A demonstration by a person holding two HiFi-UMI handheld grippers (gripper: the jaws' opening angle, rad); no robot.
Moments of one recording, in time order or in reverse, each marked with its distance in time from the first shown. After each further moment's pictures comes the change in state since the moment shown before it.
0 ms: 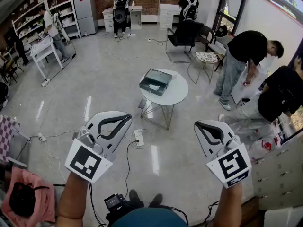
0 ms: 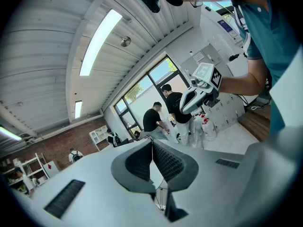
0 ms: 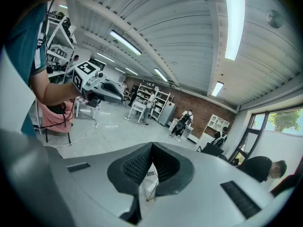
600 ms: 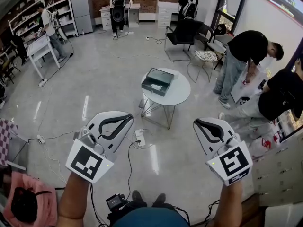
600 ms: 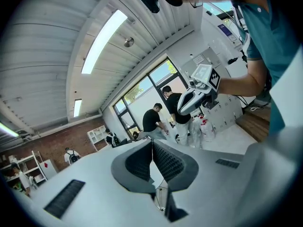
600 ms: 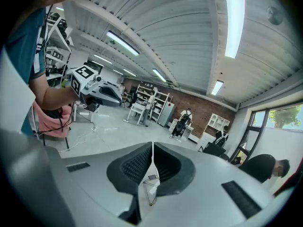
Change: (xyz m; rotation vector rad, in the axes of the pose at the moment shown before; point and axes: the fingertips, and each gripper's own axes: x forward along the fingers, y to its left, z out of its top) left arm -0.012 0.035 -0.032 -0.018 -0.025 -0.020; right arm 0.046 0.012 0.026 0.037 -0.015 -0.010
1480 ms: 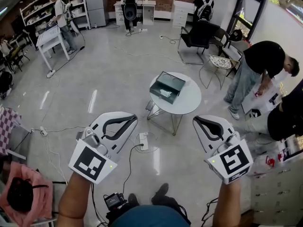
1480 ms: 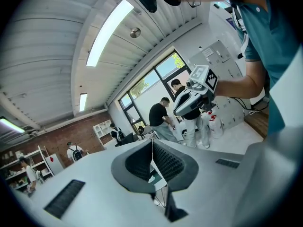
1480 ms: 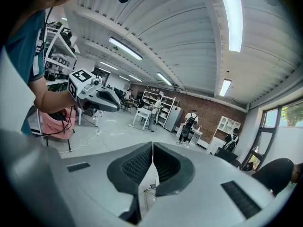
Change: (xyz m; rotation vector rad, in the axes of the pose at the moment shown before) left arm 0.067 0.048 -0.043 -0.025 0.070 0.059; right arm 0.097 -0.062 -0.007 -0.003 -0.078 0.104
